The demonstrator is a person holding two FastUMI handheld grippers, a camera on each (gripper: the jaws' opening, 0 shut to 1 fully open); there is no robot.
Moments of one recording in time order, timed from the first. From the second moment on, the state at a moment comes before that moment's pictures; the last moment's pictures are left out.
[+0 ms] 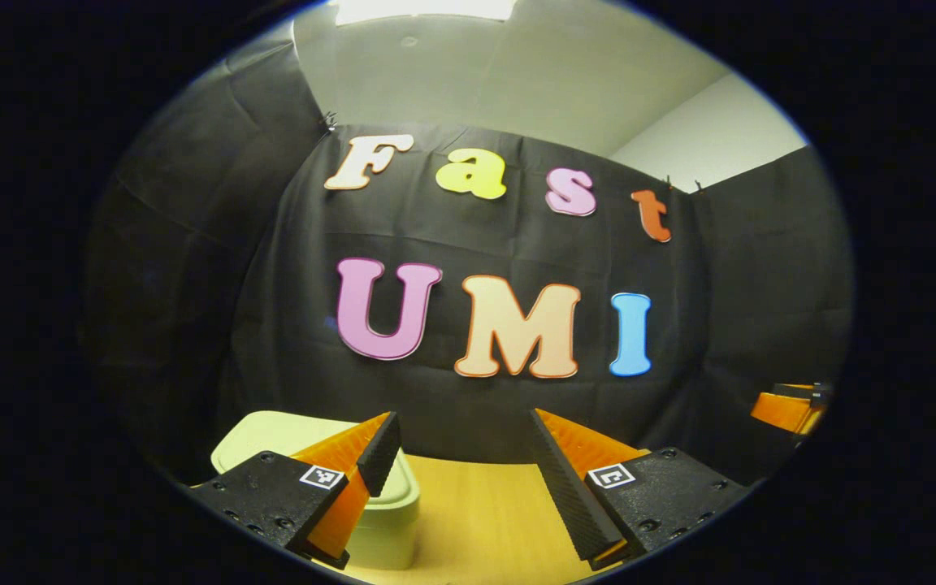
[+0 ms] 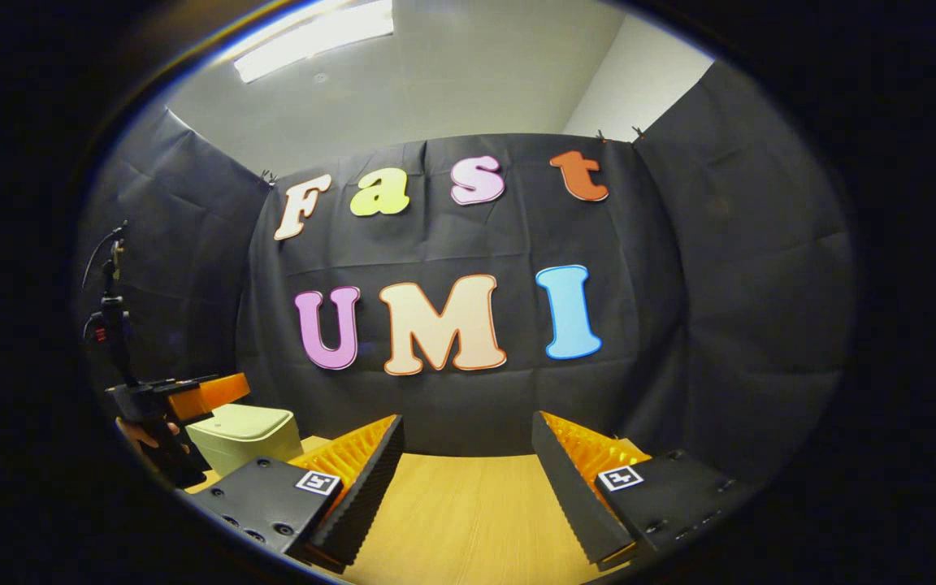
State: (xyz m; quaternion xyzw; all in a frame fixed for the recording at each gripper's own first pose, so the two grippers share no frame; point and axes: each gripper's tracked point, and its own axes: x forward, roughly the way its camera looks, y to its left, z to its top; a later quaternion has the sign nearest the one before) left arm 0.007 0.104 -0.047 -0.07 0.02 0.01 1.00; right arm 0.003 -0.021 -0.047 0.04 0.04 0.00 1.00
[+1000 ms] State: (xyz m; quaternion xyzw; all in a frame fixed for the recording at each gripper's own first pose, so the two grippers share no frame) left arm 0.003 -0.004 -0.029 -0.06 0.02 -0.10 0.99; right arm -0.008 -0.047 -0.020 0.03 0.01 -0.02 1.00
